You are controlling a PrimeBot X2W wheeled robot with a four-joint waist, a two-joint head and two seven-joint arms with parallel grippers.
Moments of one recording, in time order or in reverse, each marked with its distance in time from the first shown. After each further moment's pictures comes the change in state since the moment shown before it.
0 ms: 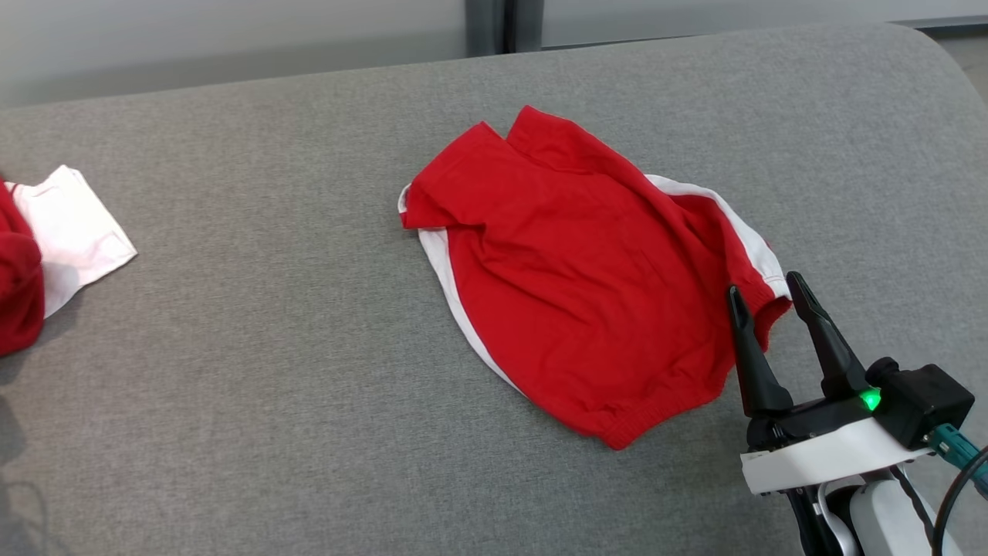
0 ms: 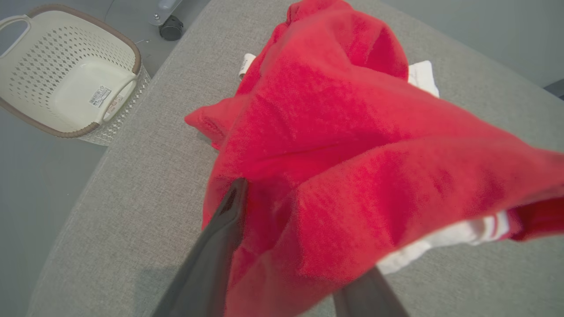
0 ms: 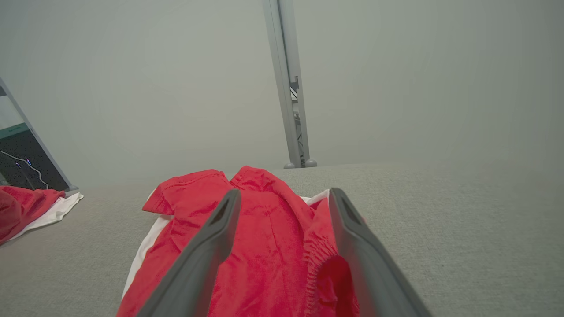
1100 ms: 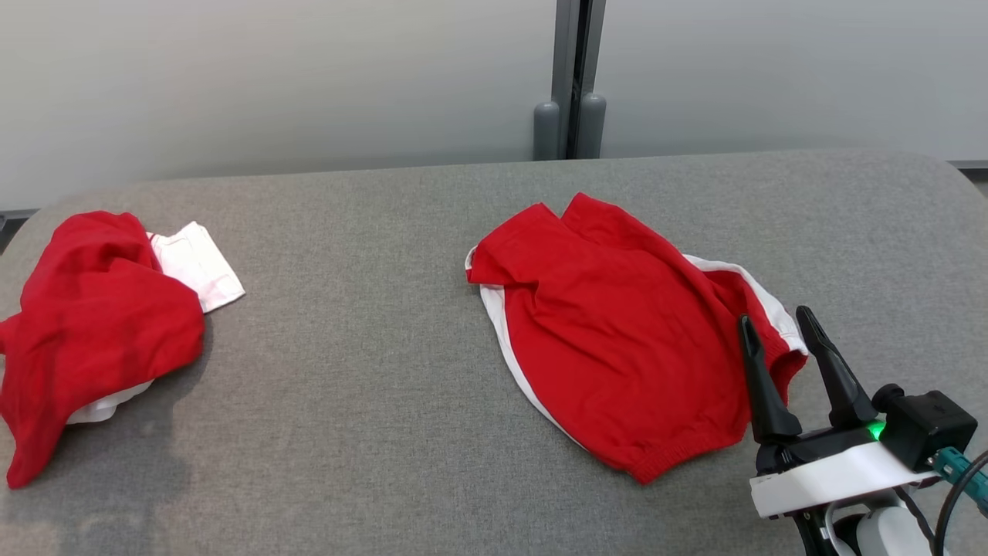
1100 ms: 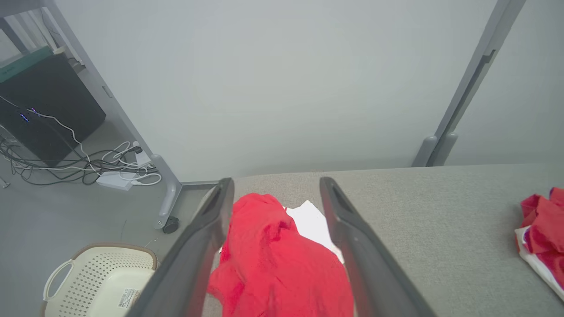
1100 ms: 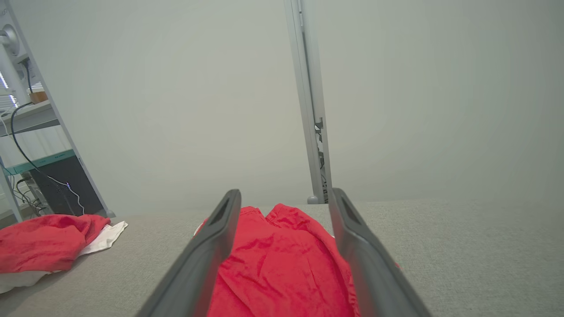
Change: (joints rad) left arm -0.055 0.020 -0.173 -0.408 0.153 -0.058 -0.142; right arm 0.051 0.006 -0.027 0.034 0.017 0.000 0.000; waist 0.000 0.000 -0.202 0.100
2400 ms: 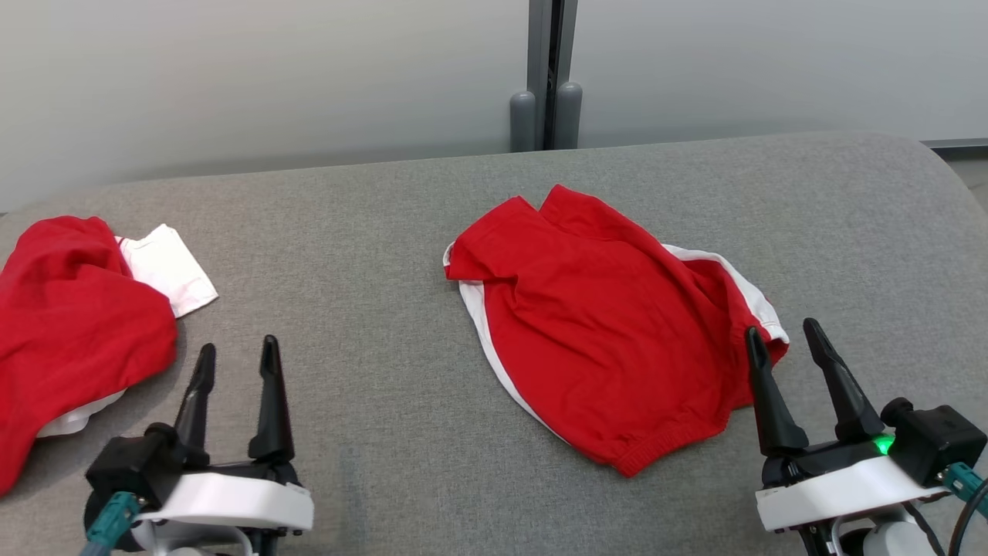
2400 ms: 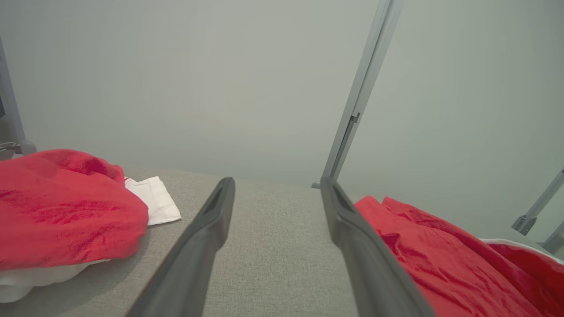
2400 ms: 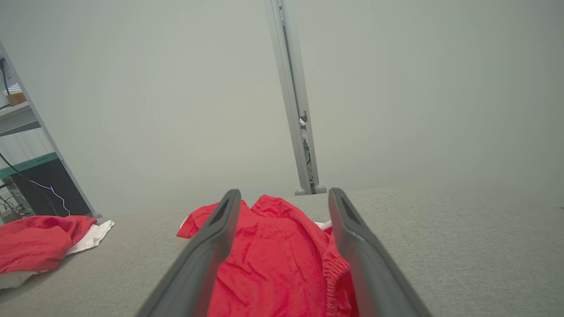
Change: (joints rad) left arm 0.747 -0.523 0.186 -0.564 0.277 0.272 -0.591; right arm 0.039 -0.006 -0.011 -0.031 0.016 0.000 0.000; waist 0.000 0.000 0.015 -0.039
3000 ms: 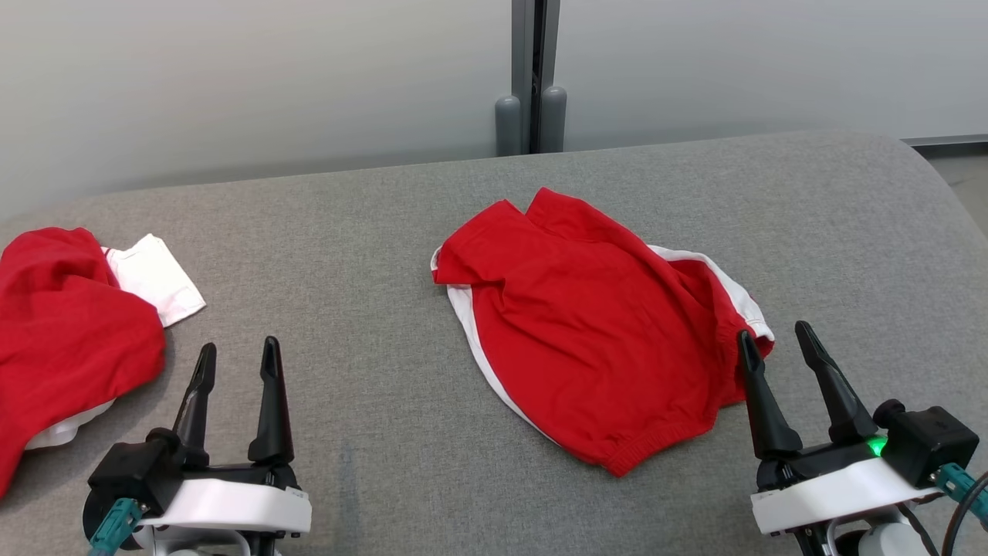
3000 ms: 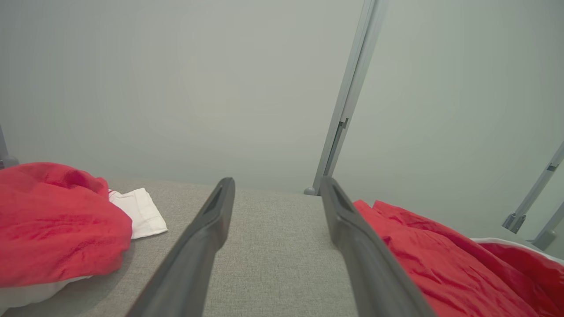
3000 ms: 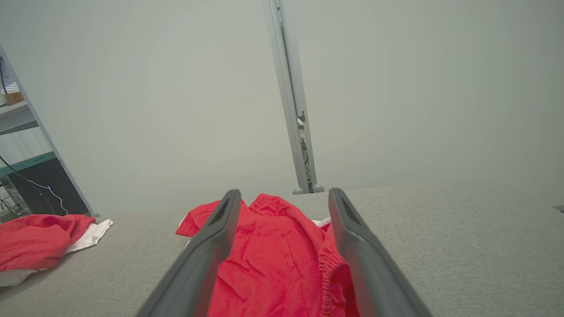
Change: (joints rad) left arm 0.007 -0.151 0.176 0.055 0.186 -0.168 -0.002; right arm -0.001 -0.001 0.020 0.007 0.000 0.000 0.000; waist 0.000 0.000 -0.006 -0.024
